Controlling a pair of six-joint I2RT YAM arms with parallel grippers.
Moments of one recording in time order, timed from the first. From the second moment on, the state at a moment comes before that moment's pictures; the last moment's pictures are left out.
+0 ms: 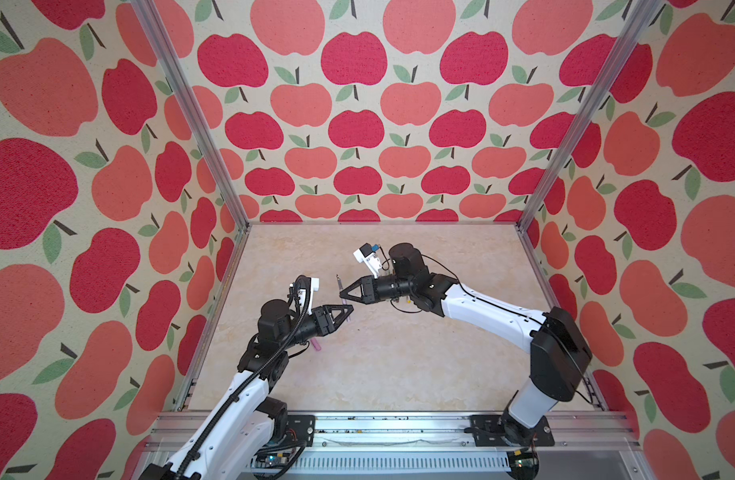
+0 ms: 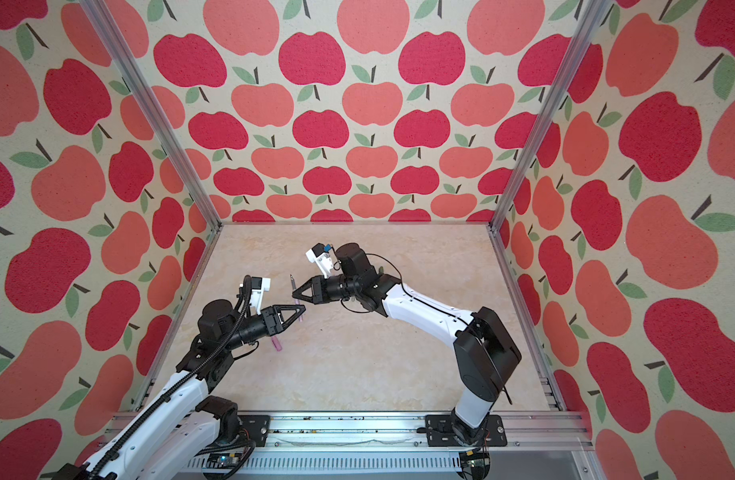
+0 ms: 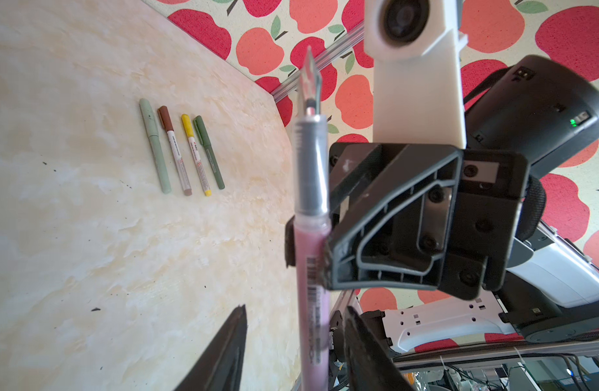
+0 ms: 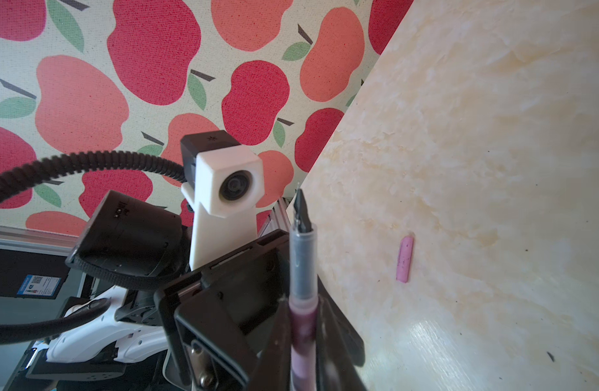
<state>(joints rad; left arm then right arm) -0.29 0.77 0.40 0.15 0.73 -0.82 0.91 1.69 1.30 -0.01 -0.70 0.71</state>
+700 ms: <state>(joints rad) -0.29 0.68 0.46 -0.10 0.63 -0.74 0.91 1.69 1.30 -0.06 -0.68 0.64</state>
